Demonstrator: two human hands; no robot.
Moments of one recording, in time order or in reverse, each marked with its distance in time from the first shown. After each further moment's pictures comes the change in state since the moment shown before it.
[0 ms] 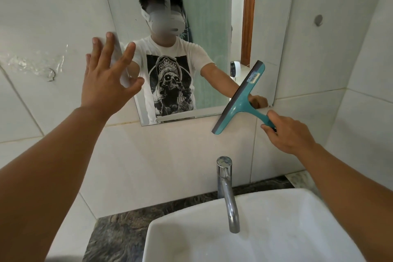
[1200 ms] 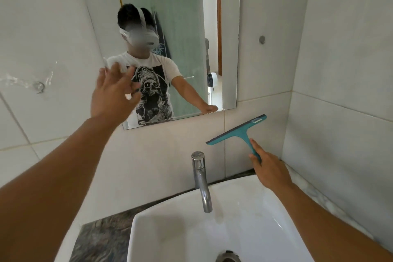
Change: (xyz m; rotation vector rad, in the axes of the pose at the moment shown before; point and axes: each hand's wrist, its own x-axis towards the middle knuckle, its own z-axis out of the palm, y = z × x) left_hand -0.012 0.058 -0.014 -0.086 -0.082 -0.027; right_hand -0.136 -0.015 -0.002 0.278 -0.059 0.408
